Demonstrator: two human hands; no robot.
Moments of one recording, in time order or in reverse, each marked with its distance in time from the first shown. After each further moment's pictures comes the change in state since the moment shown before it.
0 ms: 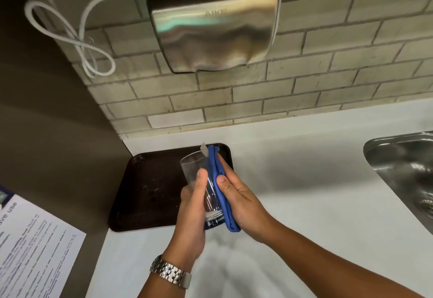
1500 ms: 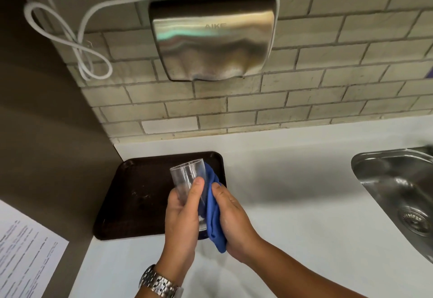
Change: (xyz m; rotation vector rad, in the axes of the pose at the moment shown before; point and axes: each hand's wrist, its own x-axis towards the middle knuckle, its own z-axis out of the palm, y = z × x) left_hand -0.005 -0.001 0.002 0.073 0.094 0.257; right_hand -0.001 0.005 0.019 0.314 0.174 0.224
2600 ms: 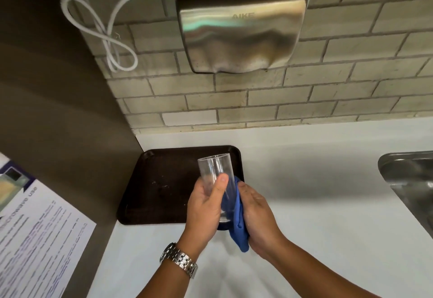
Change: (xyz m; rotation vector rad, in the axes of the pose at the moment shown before) left_hand 0.025 -0.023 -0.010 0.161 -0.144 0.099; right_hand 0.005 0.016 -0.016 -0.099 0.088 -0.062
